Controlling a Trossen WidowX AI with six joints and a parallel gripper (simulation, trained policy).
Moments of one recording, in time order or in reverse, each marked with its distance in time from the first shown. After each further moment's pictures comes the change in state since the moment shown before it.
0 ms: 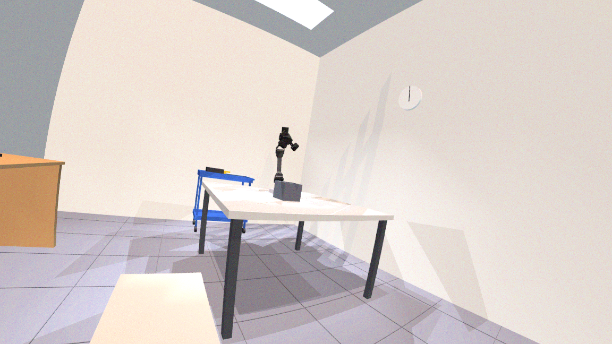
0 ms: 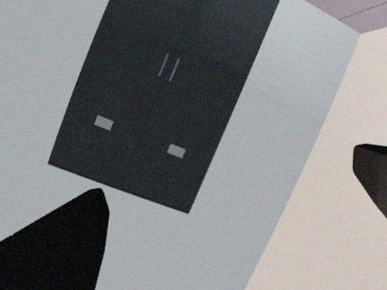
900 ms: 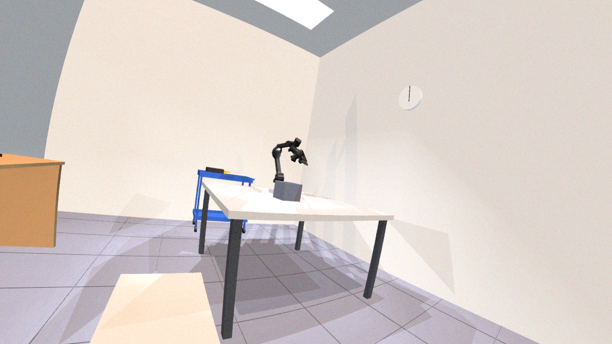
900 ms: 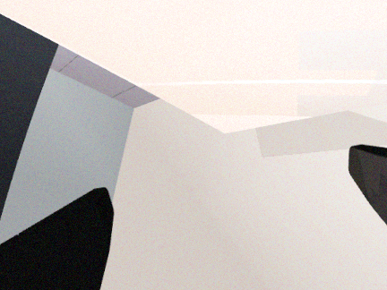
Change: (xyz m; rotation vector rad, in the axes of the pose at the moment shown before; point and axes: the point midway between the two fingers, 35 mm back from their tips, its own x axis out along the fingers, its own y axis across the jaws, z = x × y) arm -0.039 -0.221 0.015 -0.050 -0.129 -0.687
